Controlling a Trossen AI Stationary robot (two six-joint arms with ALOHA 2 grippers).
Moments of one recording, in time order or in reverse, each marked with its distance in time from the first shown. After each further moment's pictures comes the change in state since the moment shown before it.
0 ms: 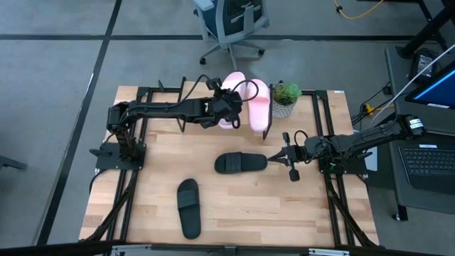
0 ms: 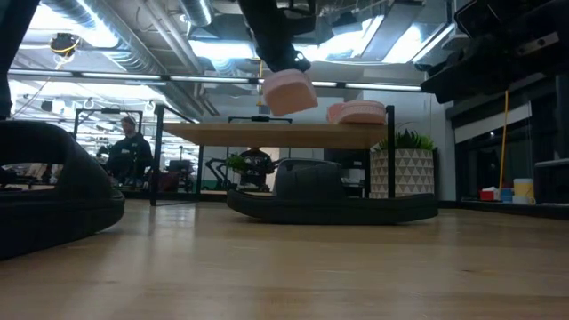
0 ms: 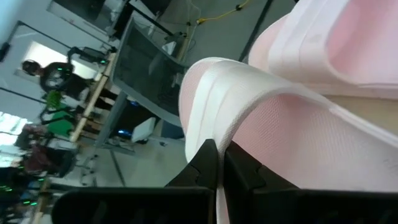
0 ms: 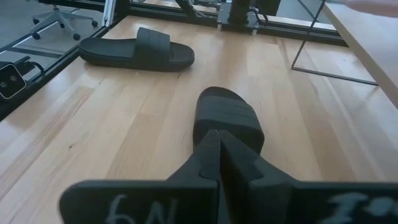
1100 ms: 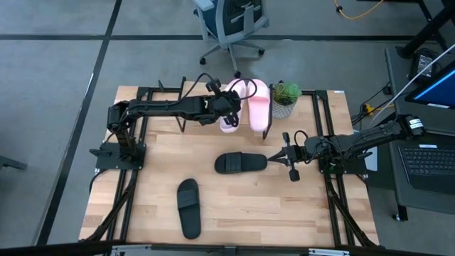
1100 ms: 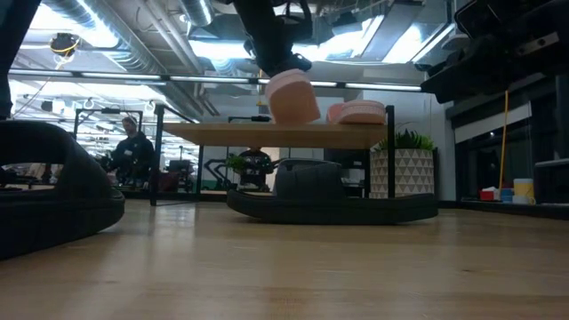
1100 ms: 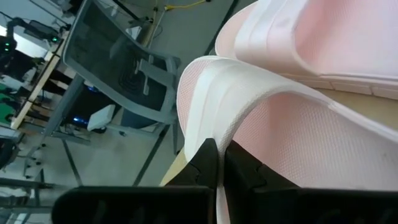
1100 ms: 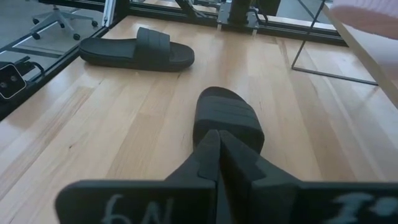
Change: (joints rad) left arm 0.029 0.004 0.000 -0.082 0.155 -0.155; right arm 0.000 0.000 0.000 0.000 0.000 0.000
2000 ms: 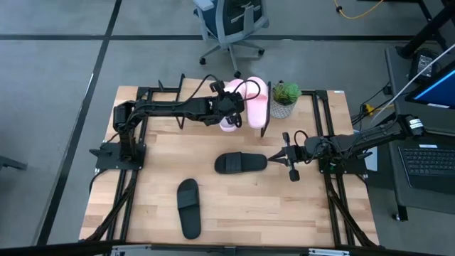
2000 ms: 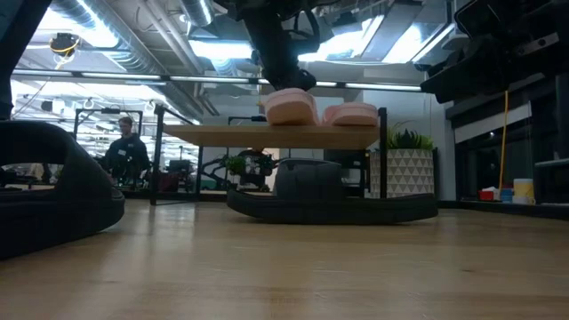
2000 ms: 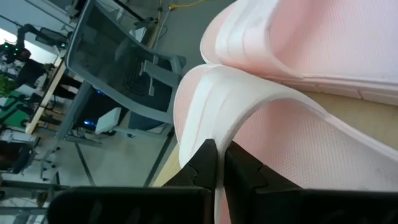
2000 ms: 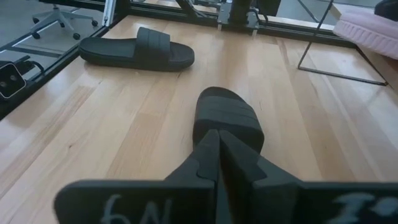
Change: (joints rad) left arm 0.011 0.058 -0.002 0.072 -0.021 0.065; right arm 0.000 0.000 0.000 0.000 0.000 -0.004
